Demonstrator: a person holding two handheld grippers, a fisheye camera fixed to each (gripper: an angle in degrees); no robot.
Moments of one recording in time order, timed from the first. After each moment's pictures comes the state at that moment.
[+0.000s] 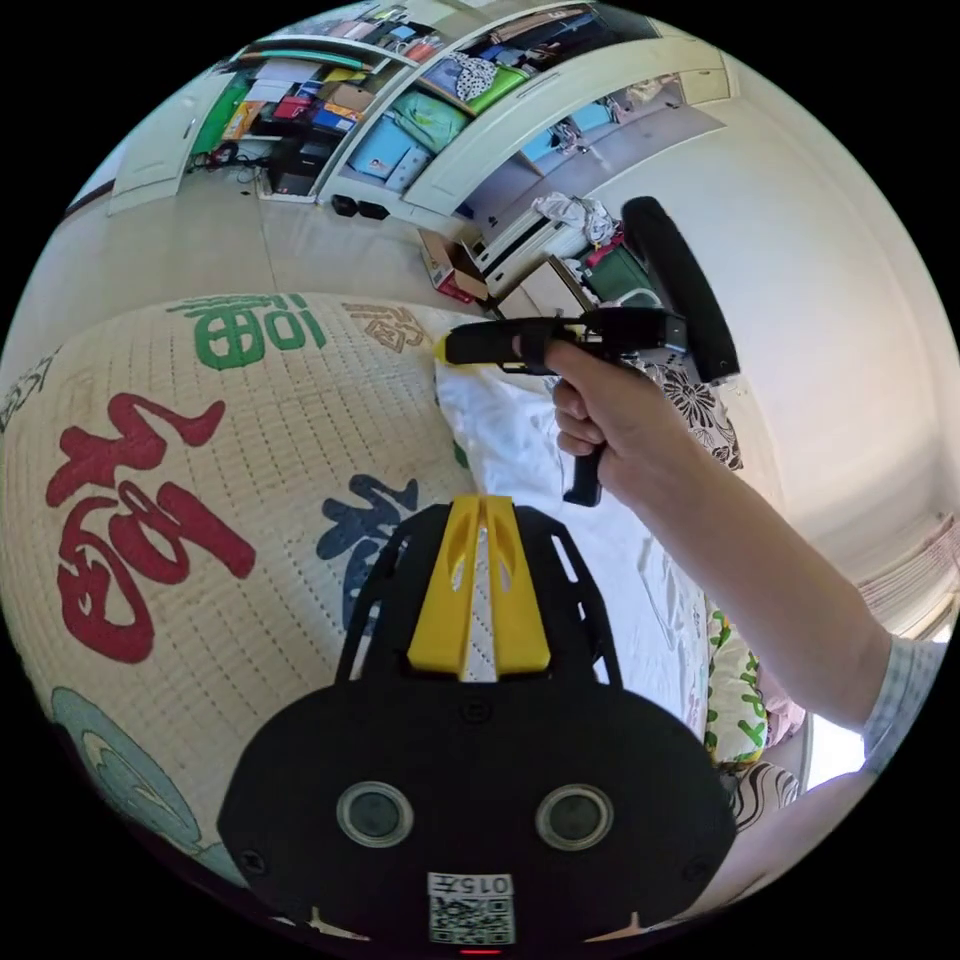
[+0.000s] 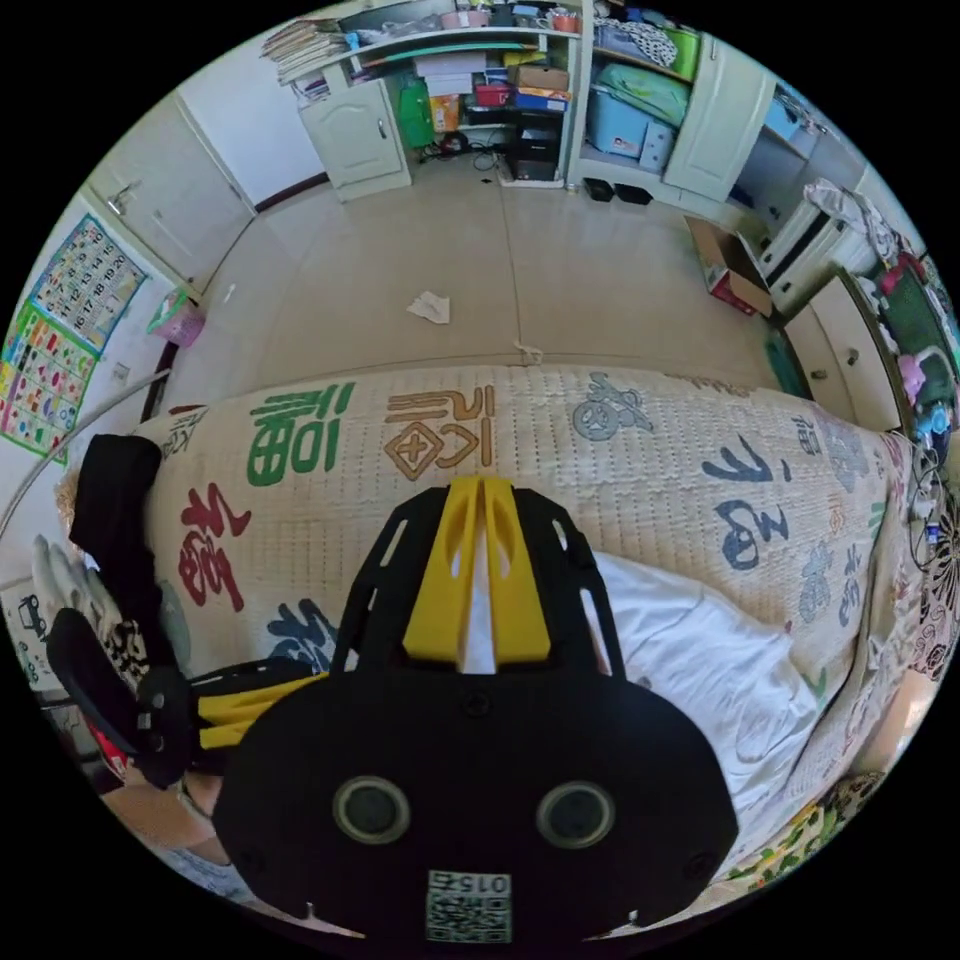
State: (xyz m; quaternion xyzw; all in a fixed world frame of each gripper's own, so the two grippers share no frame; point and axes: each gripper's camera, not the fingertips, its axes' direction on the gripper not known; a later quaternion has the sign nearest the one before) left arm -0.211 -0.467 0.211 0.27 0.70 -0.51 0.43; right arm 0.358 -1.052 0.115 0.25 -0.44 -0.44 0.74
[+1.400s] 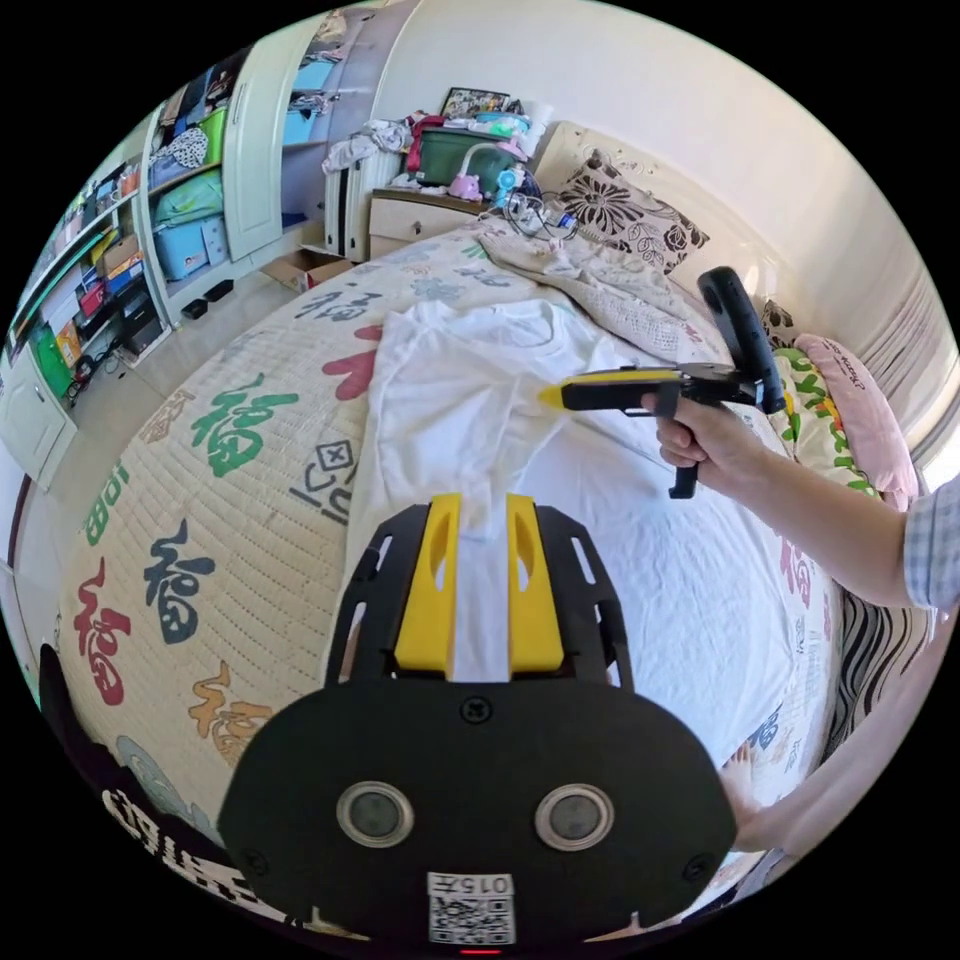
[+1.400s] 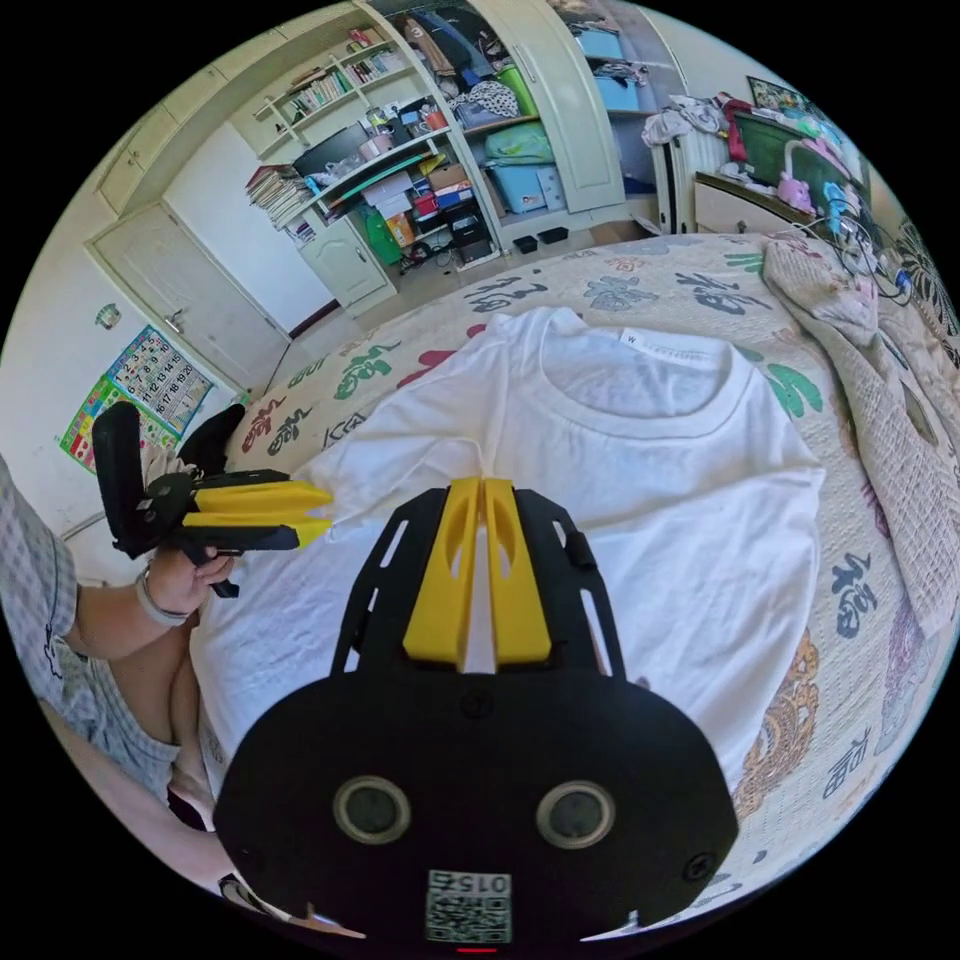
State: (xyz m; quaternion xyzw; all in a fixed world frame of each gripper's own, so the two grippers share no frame) left arm -0.239 -0.532 -0.052 0.35 0.60 -0.31 0.65; right arm 0.600 -1.087 0.371 0.26 -0.61 -0.32 0.68
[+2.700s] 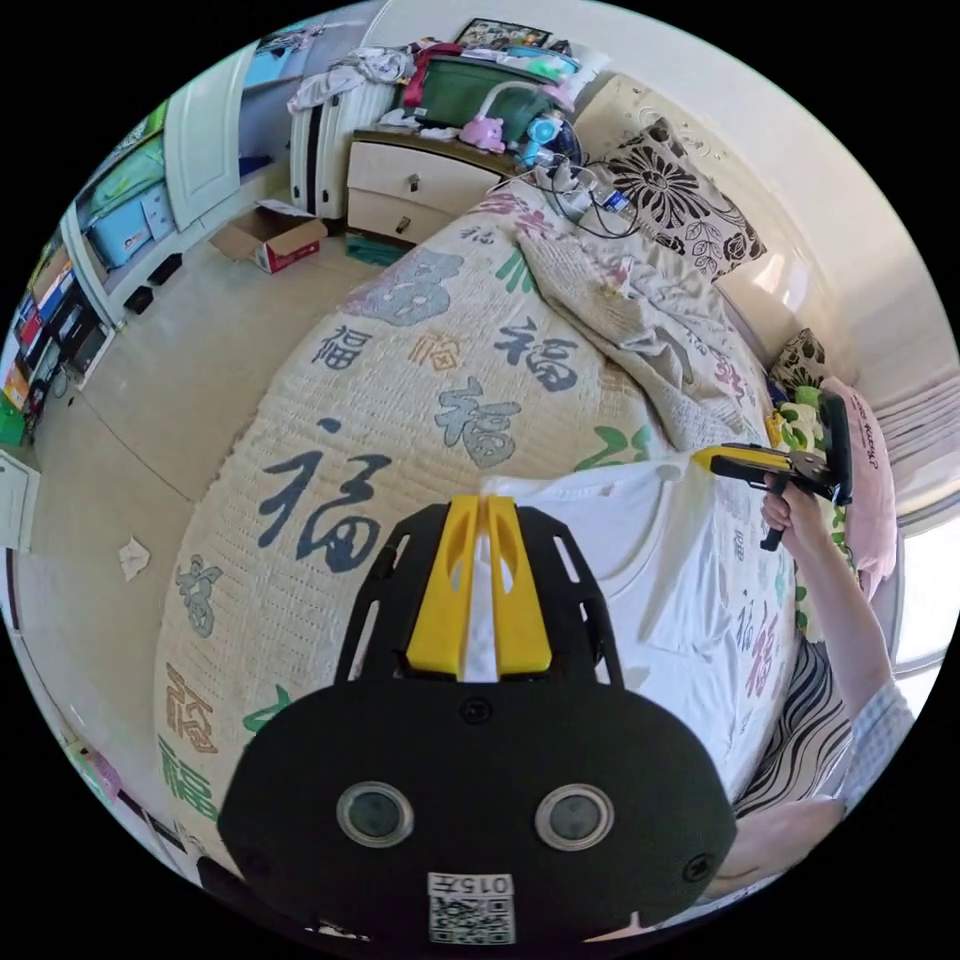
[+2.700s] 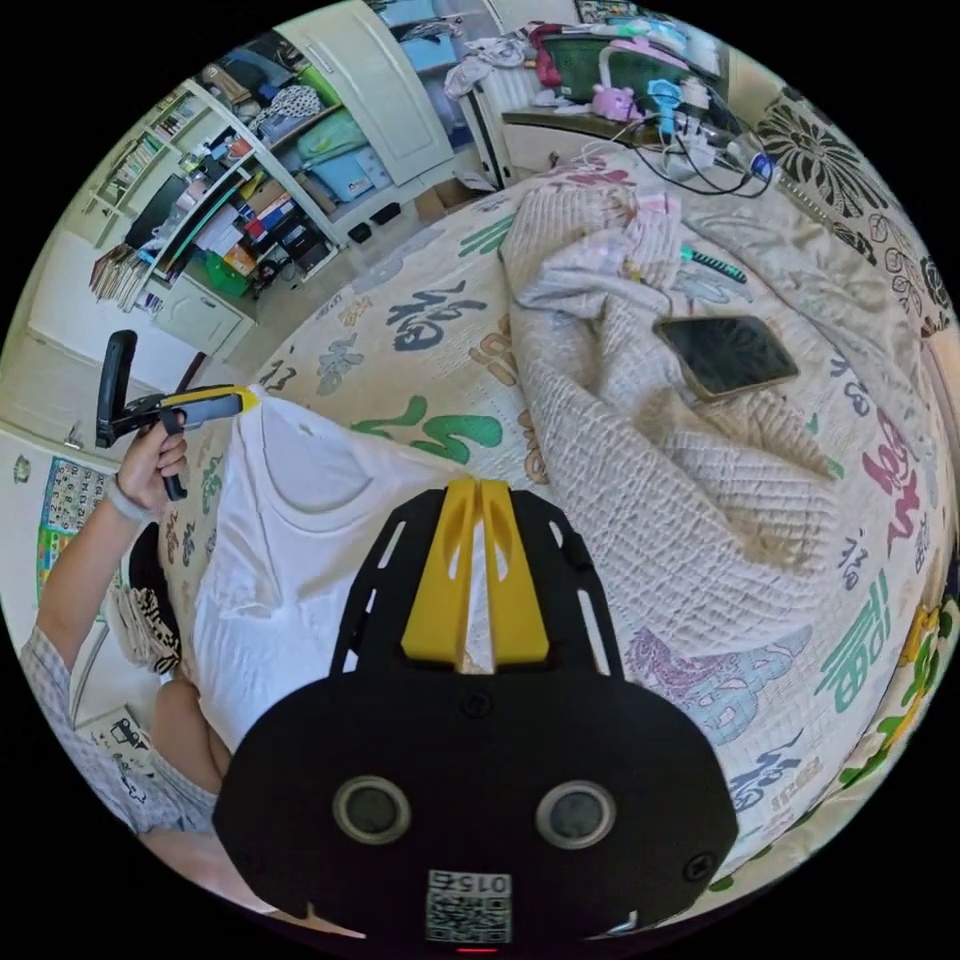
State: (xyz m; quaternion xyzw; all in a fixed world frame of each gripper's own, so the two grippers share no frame) left arm -0.432 -0.745 -0.042 0.30 0.65 -0.24 0.65; right arm 0.774 -1.182 0.539 0.15 -0.54 -0.22 0.80
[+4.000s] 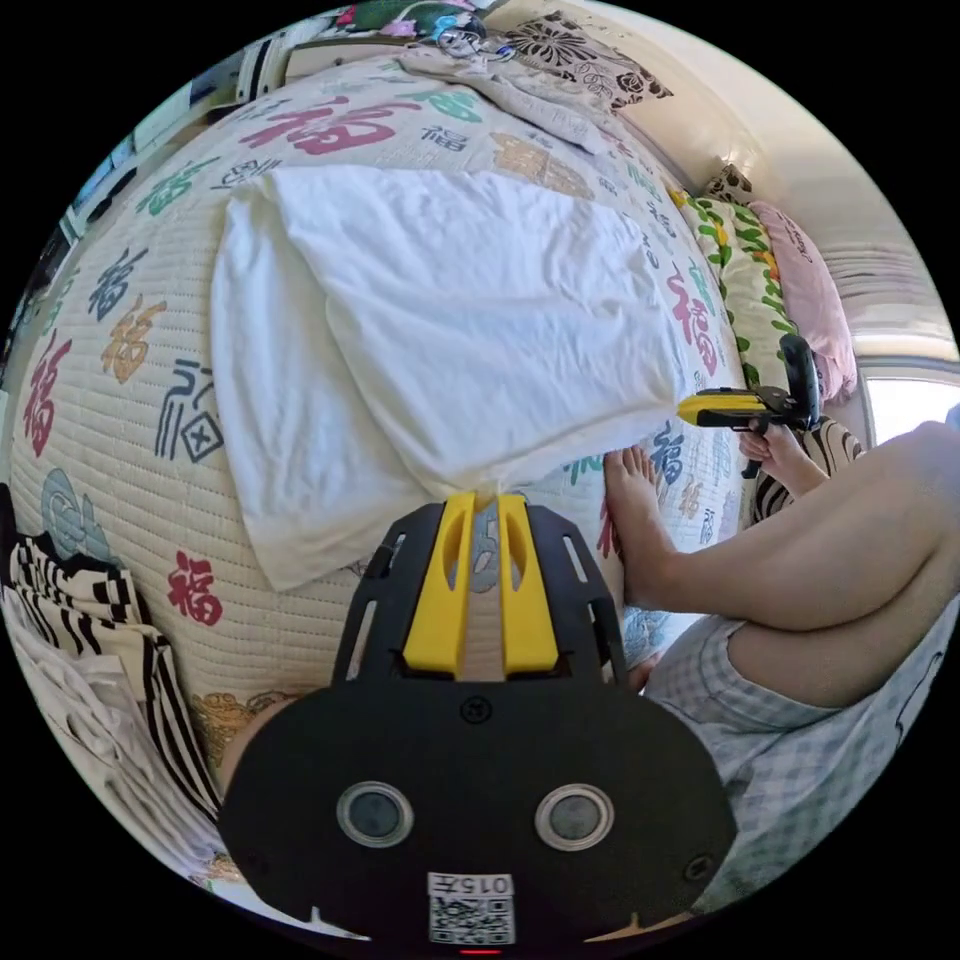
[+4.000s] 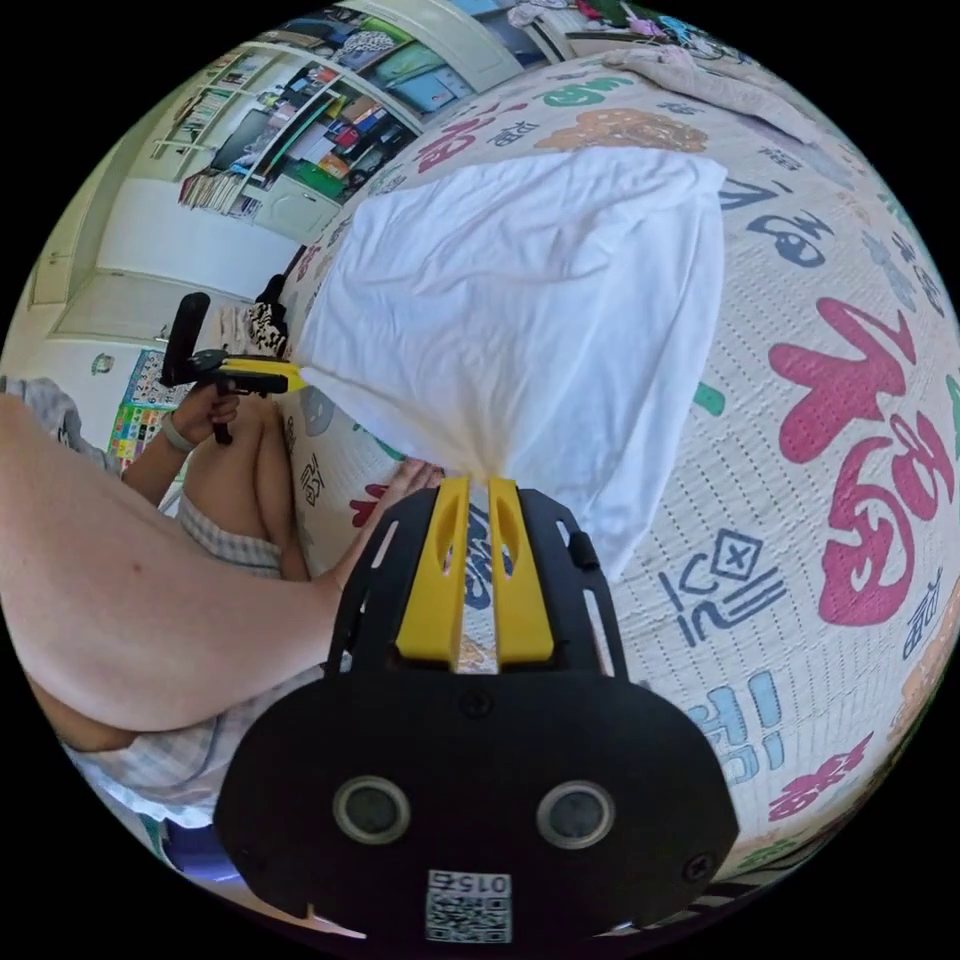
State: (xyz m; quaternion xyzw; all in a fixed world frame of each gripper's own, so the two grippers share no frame) left arm -0.129 -0.356 -0.082 0.22 0.73 -0.08 0.64; right arm 0.852 -0.737 0.813 0.02 -0.63 -0.30 0.72
